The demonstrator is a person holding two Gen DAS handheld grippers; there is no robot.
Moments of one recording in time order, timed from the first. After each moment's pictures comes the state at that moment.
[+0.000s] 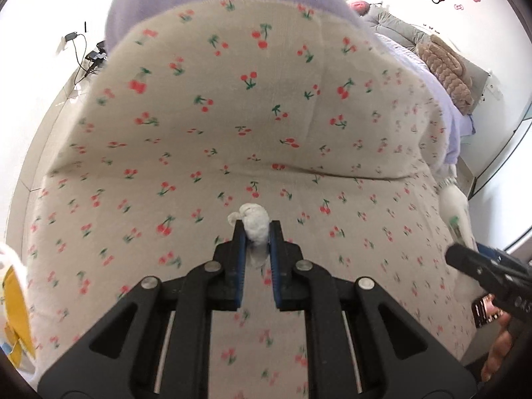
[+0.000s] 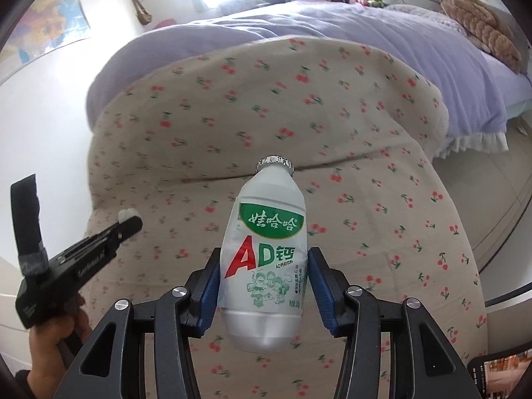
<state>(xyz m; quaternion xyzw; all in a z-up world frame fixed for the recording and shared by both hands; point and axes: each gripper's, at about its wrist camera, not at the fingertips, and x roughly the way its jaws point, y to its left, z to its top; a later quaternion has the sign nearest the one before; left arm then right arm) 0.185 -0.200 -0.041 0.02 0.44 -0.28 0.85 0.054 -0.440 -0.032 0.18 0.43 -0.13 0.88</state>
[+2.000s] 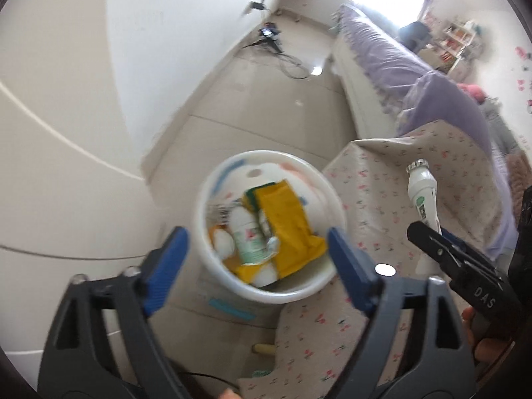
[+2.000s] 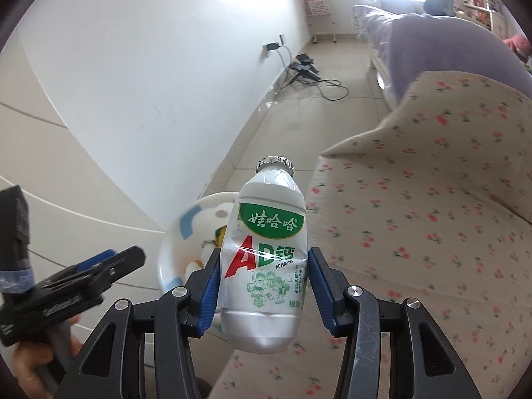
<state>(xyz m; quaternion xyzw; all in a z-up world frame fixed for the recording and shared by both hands) 0.140 0.094 -0.033 -0.11 0.47 -0.02 0.87 0.153 -0.109 -0.028 0.08 0.44 0.13 0.89</state>
